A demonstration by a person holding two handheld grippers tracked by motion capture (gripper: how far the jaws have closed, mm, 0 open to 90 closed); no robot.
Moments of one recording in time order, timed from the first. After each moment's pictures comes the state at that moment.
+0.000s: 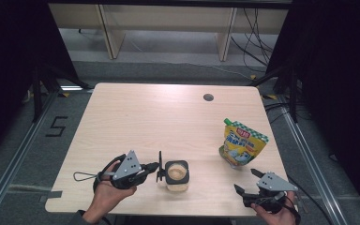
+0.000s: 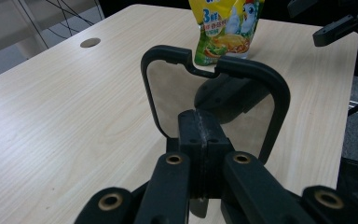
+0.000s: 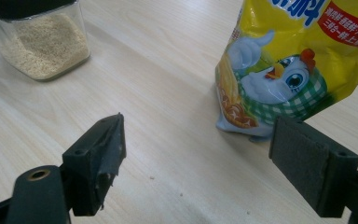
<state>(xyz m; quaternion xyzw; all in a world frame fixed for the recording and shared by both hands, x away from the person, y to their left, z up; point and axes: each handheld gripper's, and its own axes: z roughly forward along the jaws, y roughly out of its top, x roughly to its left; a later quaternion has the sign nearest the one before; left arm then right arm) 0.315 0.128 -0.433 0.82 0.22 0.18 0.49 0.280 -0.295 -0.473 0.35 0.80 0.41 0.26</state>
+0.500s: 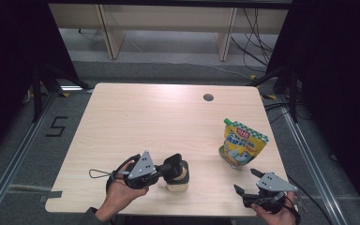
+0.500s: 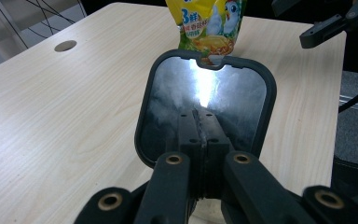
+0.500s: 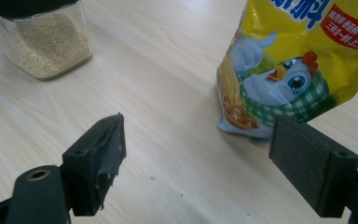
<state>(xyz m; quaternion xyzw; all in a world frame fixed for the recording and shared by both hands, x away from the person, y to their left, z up) 0.320 0.099 -0.439 0.83 0.20 0.17 0.49 0.279 -0.295 -0.473 0.35 0.80 0.41 0.26</state>
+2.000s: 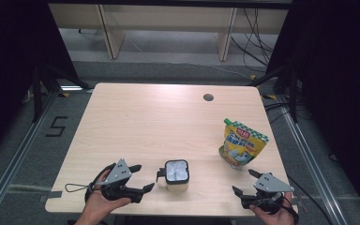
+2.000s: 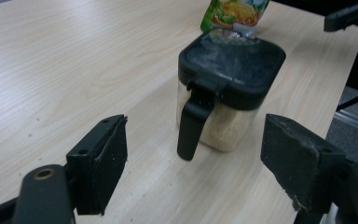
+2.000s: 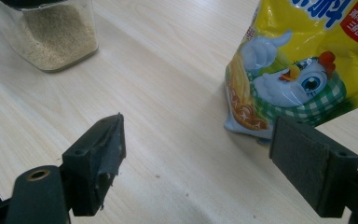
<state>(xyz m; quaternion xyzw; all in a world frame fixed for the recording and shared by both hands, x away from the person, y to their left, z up) 0.296 0.156 -0.461 0.82 0.30 0.14 0.48 0.280 -0.291 -0.475 0.33 0.81 0.40 0.26</state>
